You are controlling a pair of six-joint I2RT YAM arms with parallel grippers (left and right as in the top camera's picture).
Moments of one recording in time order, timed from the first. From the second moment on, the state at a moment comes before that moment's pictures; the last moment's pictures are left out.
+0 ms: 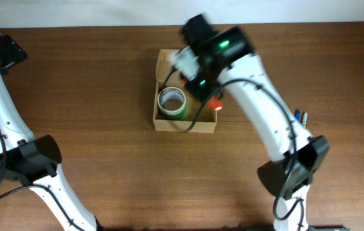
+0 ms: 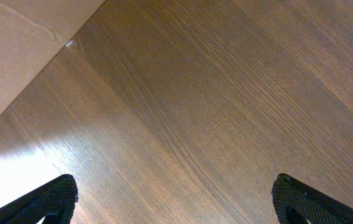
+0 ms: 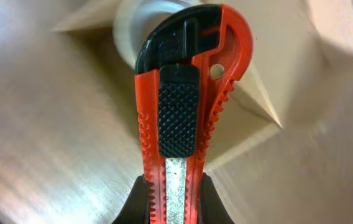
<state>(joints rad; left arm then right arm) 0.38 2.25 2.75 -1.67 -0.32 -0.34 0.58 2.09 2.27 -1.52 0.01 -0.41</state>
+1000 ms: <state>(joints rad) 0.38 2.25 2.75 -1.67 -0.32 -0.34 0.57 2.32 2.28 -1.46 -0.09 -0.79</state>
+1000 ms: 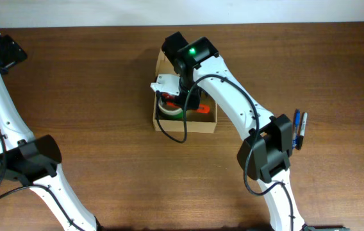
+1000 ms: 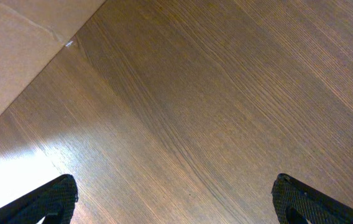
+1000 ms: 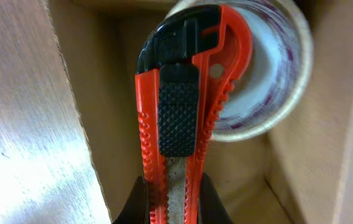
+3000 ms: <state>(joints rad) 0.38 2.25 2.75 -1.67 -0.32 -0.34 0.28 1.80 2.21 -1.29 0.16 -0.36</state>
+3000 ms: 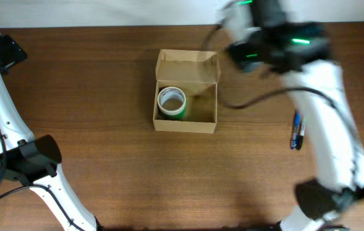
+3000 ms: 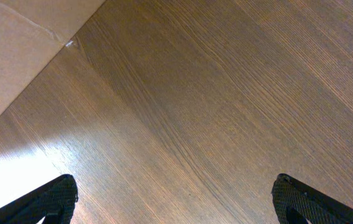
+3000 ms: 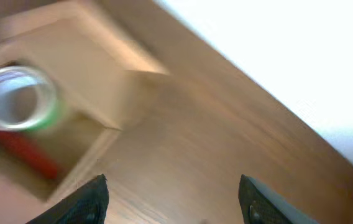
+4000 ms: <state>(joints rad) 0.38 2.25 2.75 -1.67 -0.32 -0.34 -0.25 1.79 1.28 -1.02 0.00 0.09</state>
